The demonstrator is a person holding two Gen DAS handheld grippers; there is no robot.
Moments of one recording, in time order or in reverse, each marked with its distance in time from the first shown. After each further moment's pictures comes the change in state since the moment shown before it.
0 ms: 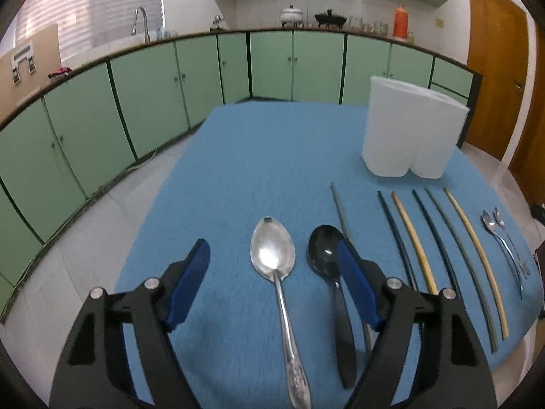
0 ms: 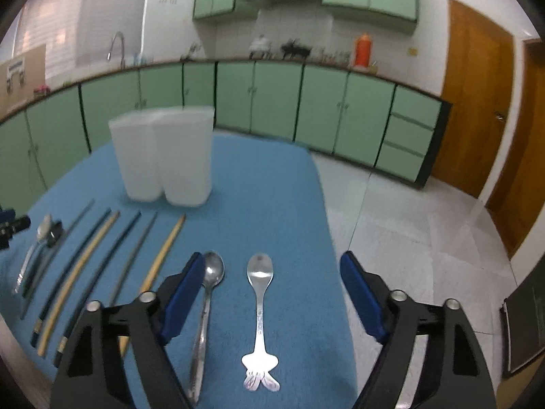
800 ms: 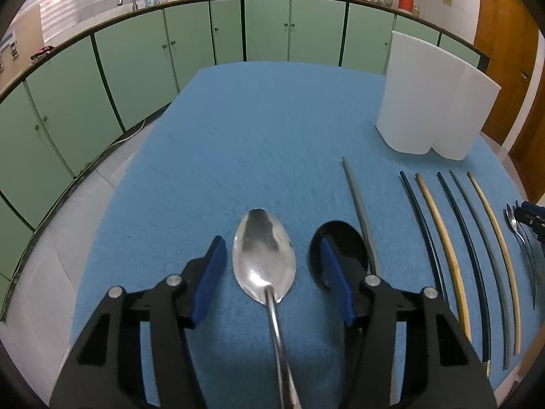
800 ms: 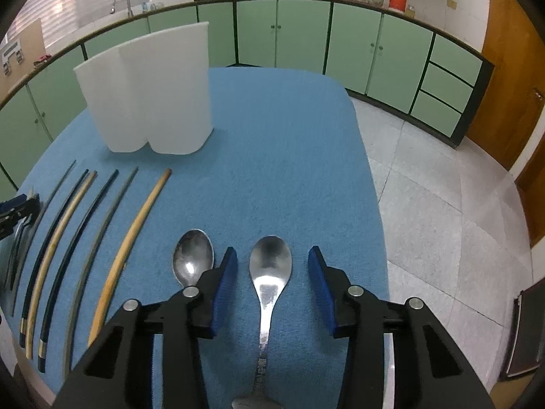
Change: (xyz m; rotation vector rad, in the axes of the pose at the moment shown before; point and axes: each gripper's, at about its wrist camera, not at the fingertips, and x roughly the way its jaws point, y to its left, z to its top) left arm 0.058 -0.003 0.007 -0.009 0.146 -0.035; right arm 0.088 -0.004 0.005 -0.014 0.263 0.106
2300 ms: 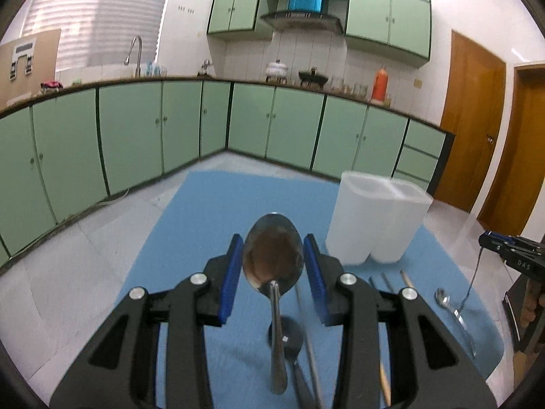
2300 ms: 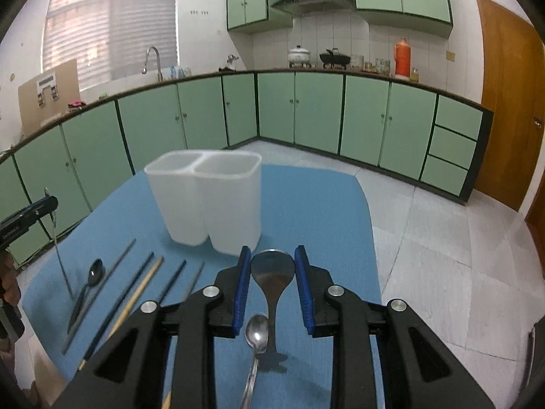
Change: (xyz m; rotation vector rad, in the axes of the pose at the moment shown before) left arm -0.095 -0.008 0.031 -0.059 -0.418 -0.132; right arm -0.089 0.023 0.036 -0.020 -0.331 0.082
